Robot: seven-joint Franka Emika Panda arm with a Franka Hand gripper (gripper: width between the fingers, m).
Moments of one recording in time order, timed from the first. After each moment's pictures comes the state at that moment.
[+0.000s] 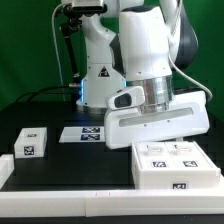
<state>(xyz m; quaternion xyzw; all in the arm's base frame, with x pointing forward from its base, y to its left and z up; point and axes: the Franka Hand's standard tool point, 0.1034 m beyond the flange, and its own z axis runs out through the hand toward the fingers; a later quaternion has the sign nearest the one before) 0.500 0.085 0.005 -0.99 -0.02 -0.07 0.07</state>
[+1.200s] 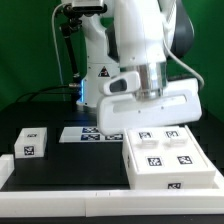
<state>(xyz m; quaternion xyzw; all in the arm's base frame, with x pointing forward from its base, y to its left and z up) 0.501 0.067 0.048 -0.99 -0.07 -0.07 0.05</state>
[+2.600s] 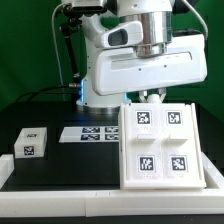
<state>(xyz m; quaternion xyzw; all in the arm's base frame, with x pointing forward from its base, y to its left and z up) 0.525 0.064 0.108 -0.99 -0.10 -0.04 0.04</state>
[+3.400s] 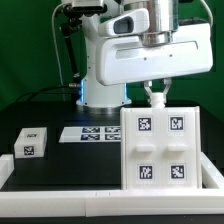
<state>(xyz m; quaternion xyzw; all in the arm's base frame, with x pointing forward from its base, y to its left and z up) 0.538 0.068 0.132 -0.99 -0.10 -0.03 0.04</state>
